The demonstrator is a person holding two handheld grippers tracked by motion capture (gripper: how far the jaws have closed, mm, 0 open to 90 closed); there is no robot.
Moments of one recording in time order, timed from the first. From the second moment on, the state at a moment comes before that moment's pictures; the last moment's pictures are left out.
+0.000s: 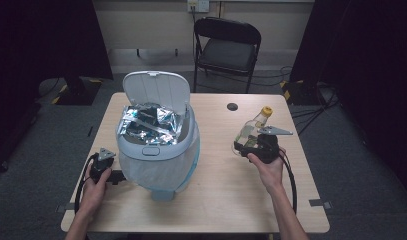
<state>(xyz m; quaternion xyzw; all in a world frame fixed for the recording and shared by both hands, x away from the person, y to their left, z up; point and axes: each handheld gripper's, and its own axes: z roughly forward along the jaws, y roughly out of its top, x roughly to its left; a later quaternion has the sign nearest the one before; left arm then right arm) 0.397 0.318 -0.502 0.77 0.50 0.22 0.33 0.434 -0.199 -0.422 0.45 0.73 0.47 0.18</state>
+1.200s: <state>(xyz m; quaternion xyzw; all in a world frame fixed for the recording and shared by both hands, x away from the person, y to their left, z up) 0.397 0.318 -0.502 0.76 0.51 0.22 0.33 0.379 -0.177 -0.336 0.36 0.72 0.56 0.20</state>
